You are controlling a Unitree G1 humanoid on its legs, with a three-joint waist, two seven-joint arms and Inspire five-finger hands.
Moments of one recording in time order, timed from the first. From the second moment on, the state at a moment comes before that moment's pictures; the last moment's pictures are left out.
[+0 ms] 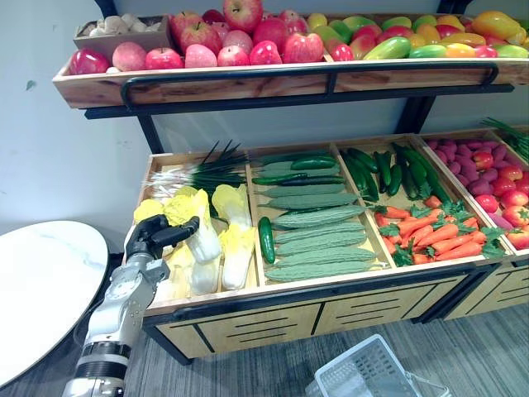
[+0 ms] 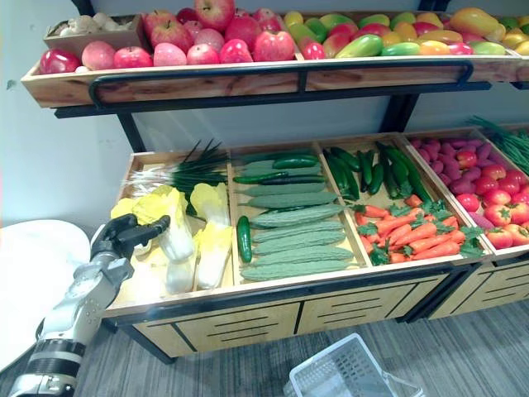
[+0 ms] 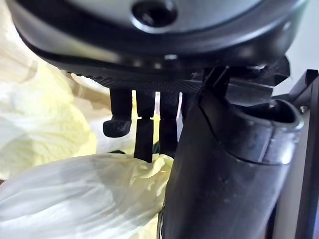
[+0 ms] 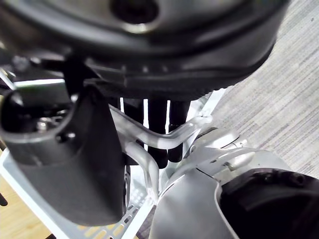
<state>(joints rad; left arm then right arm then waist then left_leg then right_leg) -0.24 0.46 0.14 0.22 -0.66 0.21 0.14 0.21 -0.12 -0.32 1.00 0.31 0.14 0.12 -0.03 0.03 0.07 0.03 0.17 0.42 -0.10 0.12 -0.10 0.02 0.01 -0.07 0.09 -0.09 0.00</state>
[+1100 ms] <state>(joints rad) -0.22 0.27 -0.01 0.06 -0.76 0.18 0.09 0.27 -0.09 -0.46 1.03 0.34 0.12 0.07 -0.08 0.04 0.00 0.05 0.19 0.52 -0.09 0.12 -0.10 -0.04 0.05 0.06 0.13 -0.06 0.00</state>
